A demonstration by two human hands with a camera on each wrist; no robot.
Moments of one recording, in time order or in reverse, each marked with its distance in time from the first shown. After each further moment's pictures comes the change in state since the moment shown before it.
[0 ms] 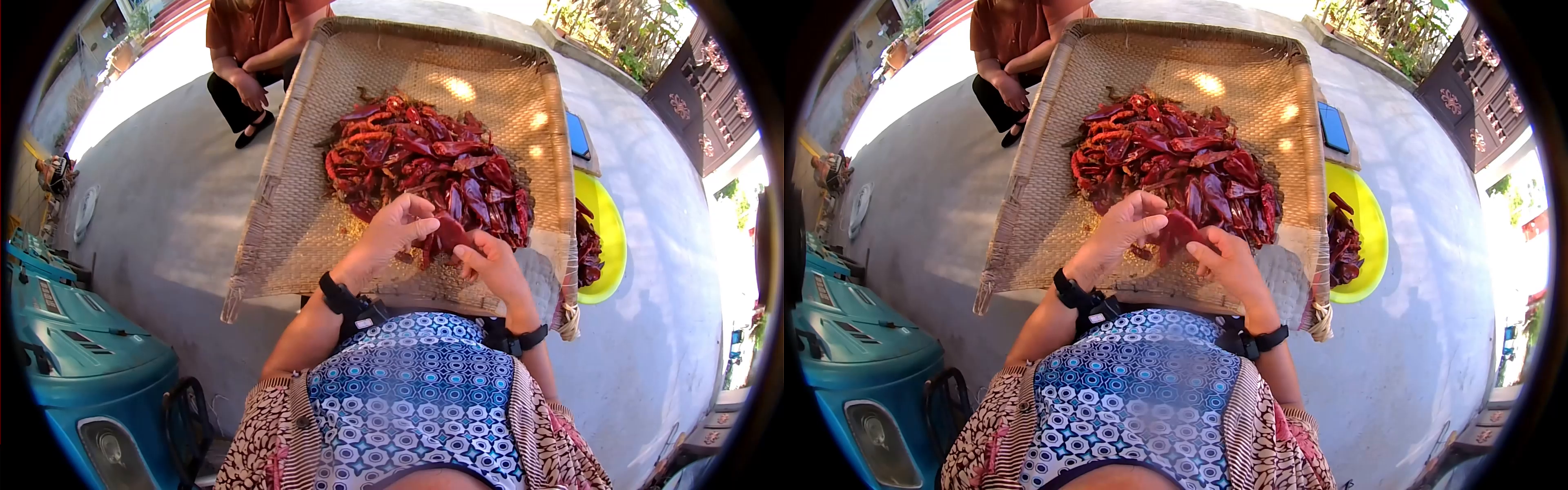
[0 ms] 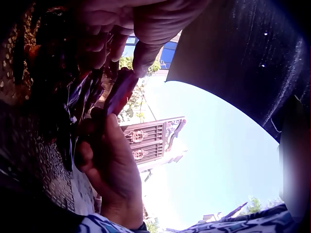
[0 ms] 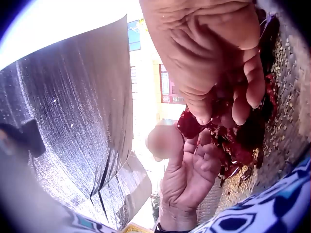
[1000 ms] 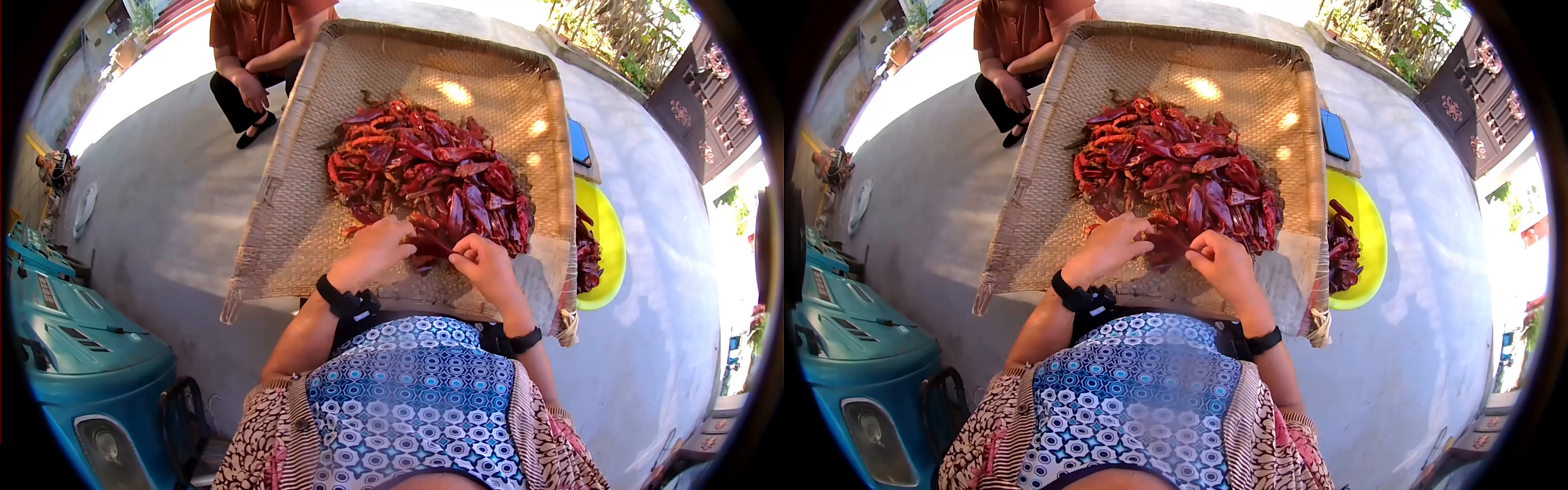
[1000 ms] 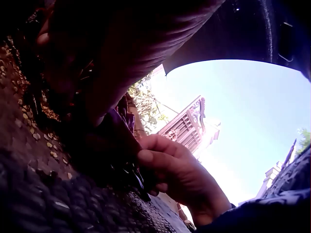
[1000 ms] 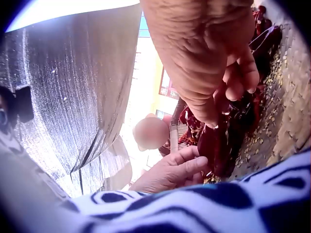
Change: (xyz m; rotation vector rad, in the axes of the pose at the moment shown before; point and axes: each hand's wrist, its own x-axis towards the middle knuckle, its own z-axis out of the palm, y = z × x) left_hand -0.009 -0.012 -0.024 1.045 -0.049 0.140; right_hand 0.008 0.006 0.009 -0.424 0.180 -0.173
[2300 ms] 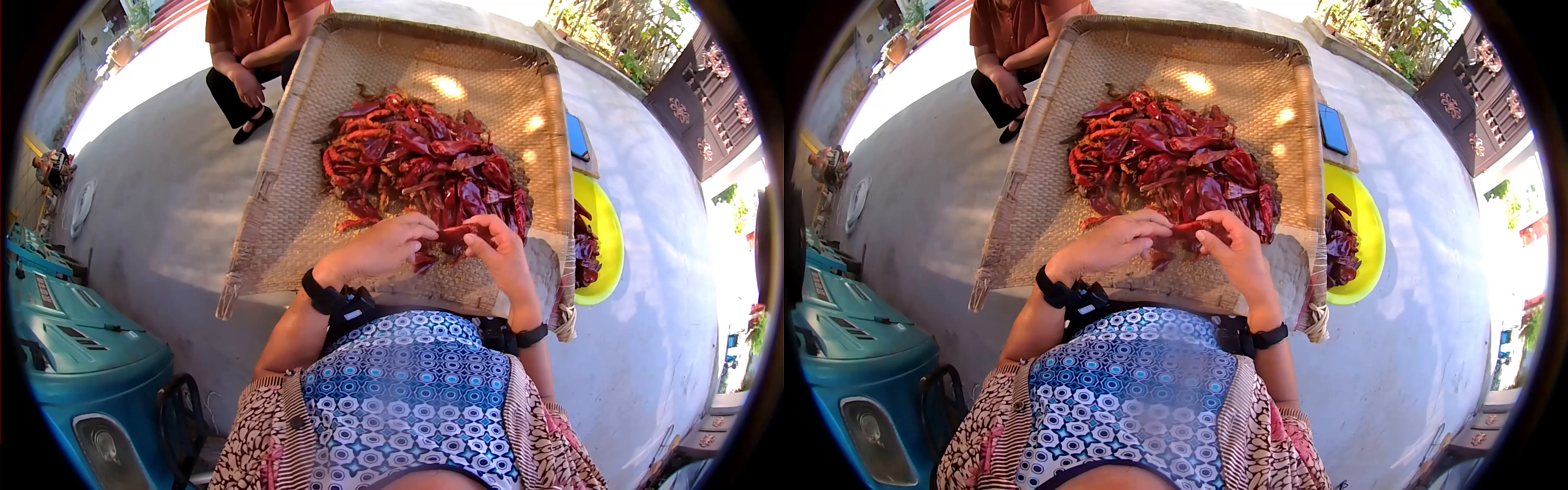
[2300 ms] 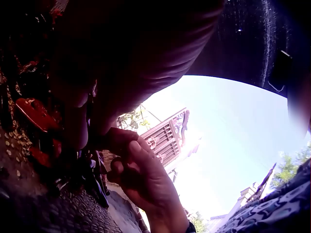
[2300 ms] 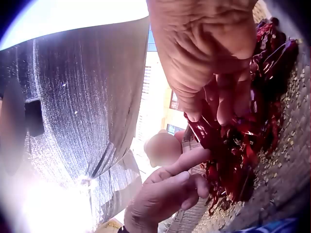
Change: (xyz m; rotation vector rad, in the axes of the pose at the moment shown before) left_hand 0.005 0.014 -0.016 -0.345 -0.217 0.375; right_hand 0.002 0.007 -0.016 0.525 0.022 0.002
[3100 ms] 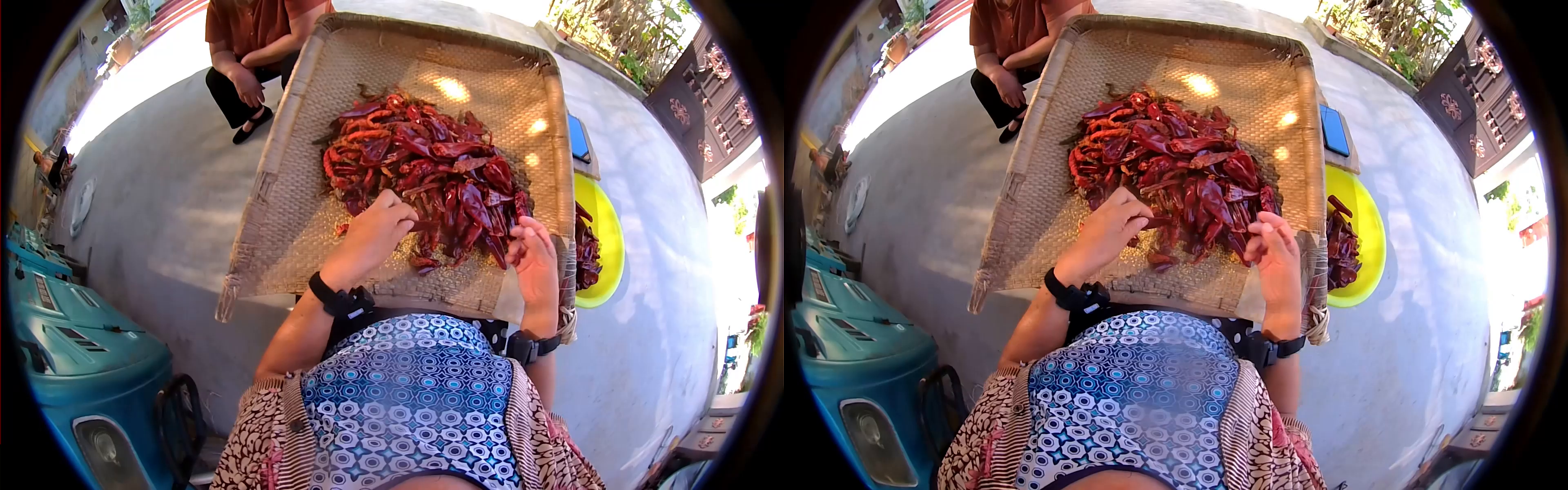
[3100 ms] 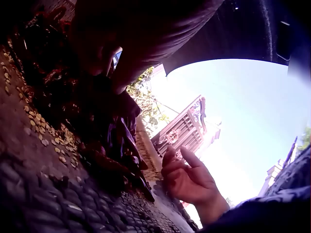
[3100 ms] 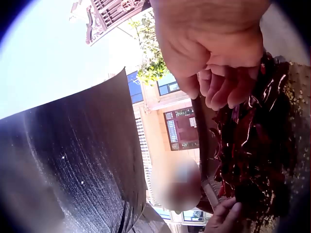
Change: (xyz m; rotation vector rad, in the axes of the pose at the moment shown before) left_hand -0.001 0.001 0.008 0.210 0.442 -0.256; right_hand -0.018 0.014 -0.044 0.580 0.274 0.044
